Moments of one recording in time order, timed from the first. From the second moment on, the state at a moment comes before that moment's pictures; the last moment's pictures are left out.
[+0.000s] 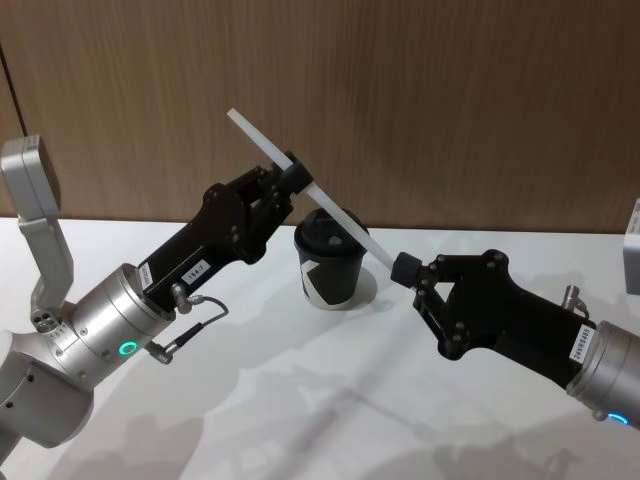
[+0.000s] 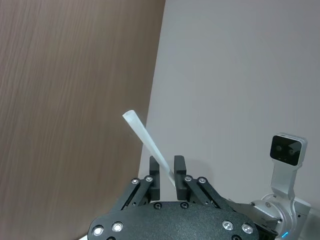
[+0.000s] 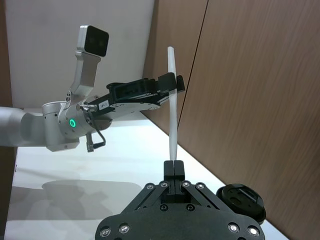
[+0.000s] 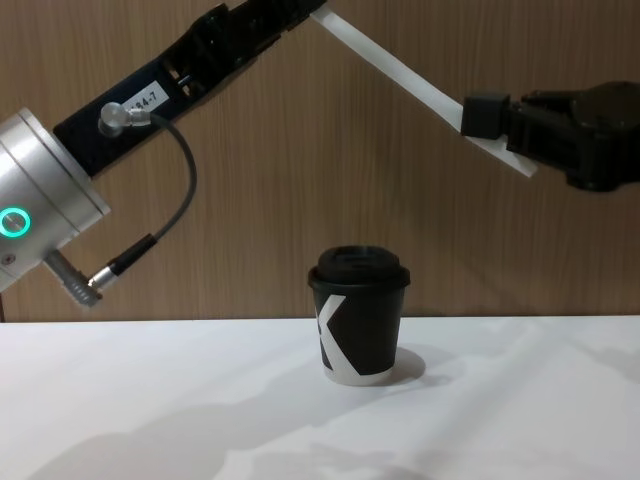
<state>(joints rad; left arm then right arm) -0.32 0.37 0.41 -1.50 -1.02 -0.19 -0.86 0.11 0.54 -0.26 -1.86 0.46 0.02 0.70</state>
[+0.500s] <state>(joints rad) -0.32 0.38 0.41 -1.50 -1.02 -0.19 -0.86 0.11 0.54 -0.26 -1.86 0.46 0.02 0.70</state>
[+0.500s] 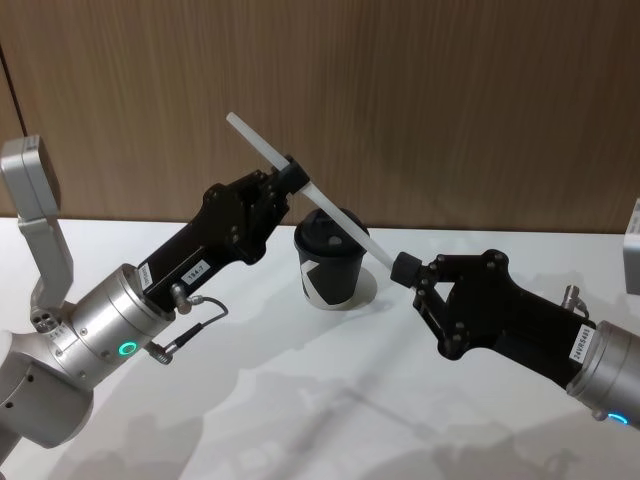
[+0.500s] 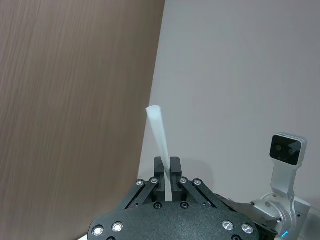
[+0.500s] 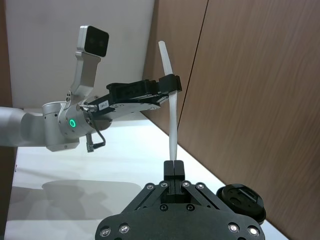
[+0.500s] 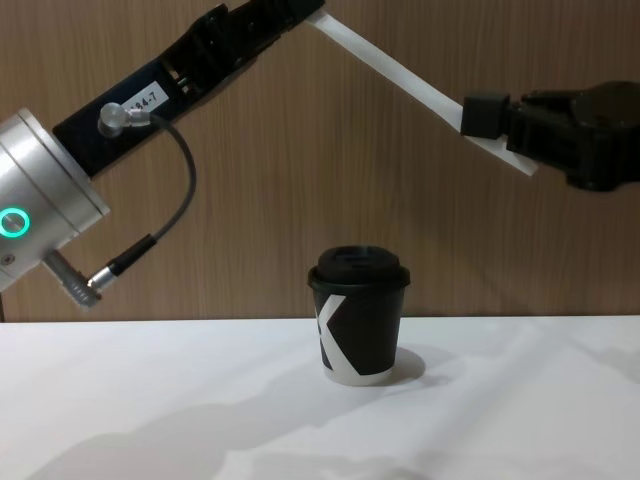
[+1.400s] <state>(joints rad) -0.33 0.38 0.41 -1.51 -1.02 -0.19 -0.85 0.11 0.54 -0.26 -1.86 0.46 0.02 0.70</state>
